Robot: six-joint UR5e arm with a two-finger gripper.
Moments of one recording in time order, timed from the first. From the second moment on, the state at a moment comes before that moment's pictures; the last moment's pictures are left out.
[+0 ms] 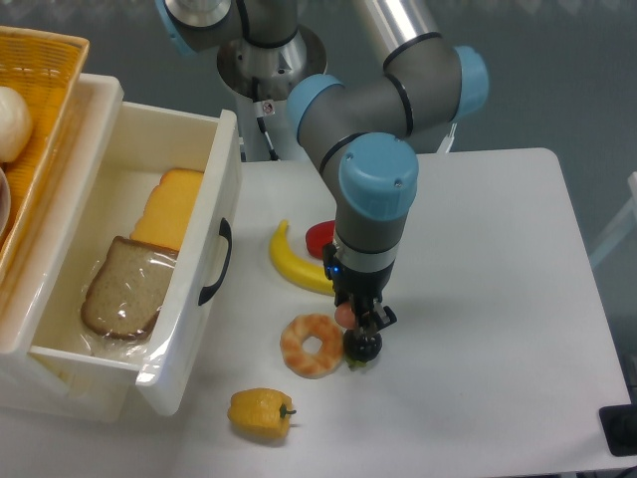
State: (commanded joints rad) arm 2.46 -1.95 -1.47 -1.19 1.46 1.50
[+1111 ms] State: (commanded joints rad) arm 2.46 -1.90 -1.45 -1.19 1.36 1.48
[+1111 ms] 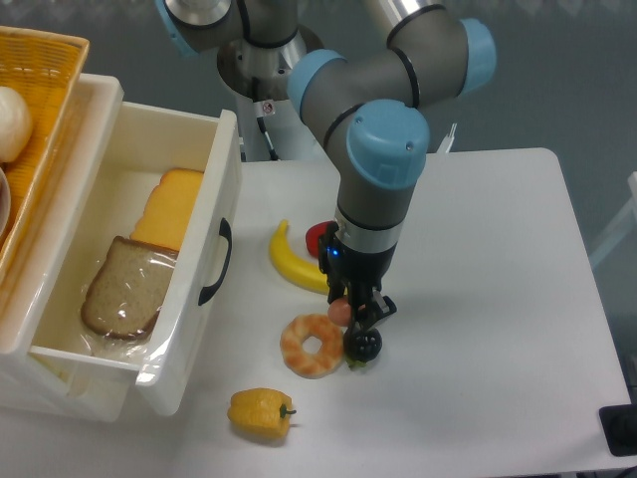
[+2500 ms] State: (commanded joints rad) arm 2.34 -1.64 -1.49 -1.29 1.17 1.39
